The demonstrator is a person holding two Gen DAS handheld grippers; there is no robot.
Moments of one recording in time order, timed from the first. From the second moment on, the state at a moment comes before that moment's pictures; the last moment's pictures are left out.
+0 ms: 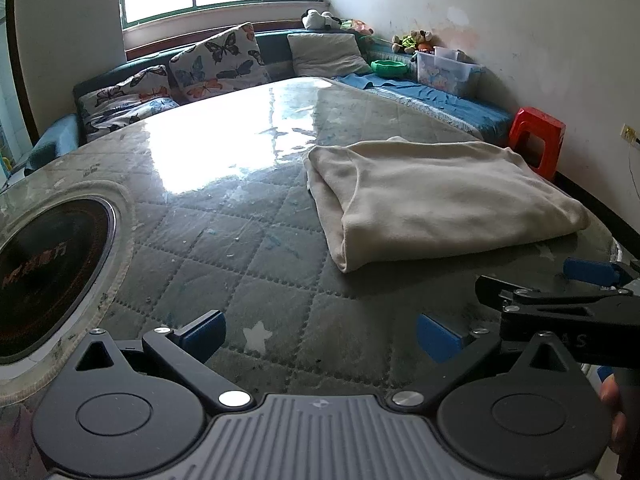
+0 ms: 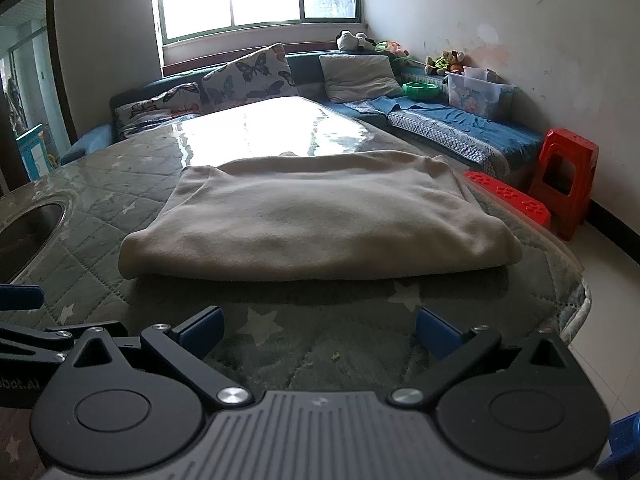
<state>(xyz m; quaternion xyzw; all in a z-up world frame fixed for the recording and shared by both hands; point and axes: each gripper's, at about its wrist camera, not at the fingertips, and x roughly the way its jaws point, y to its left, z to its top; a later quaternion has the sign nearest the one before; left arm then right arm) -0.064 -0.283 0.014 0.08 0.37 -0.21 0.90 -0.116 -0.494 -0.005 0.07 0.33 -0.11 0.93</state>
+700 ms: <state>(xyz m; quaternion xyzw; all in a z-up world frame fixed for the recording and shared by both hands) -0.060 -0.285 0.013 0.09 0.37 -0.21 0.90 -0.110 -0.495 -0.005 0.07 0.34 -0.11 0.93</state>
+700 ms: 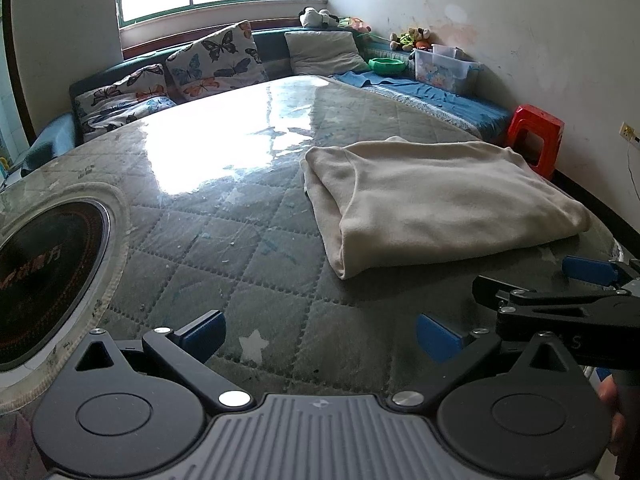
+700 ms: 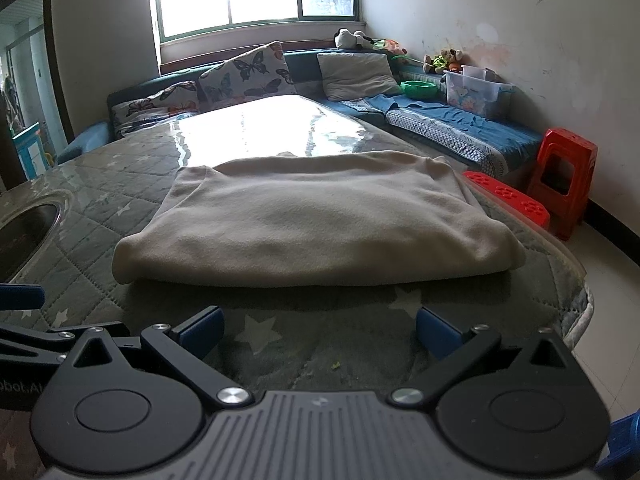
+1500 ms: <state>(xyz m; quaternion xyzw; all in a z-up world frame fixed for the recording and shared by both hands) -0.059 -0.286 0.014 0.09 0.37 -0.21 0.90 -0.106 -0.495 -0.006 0.07 0.34 -0.11 0.93</state>
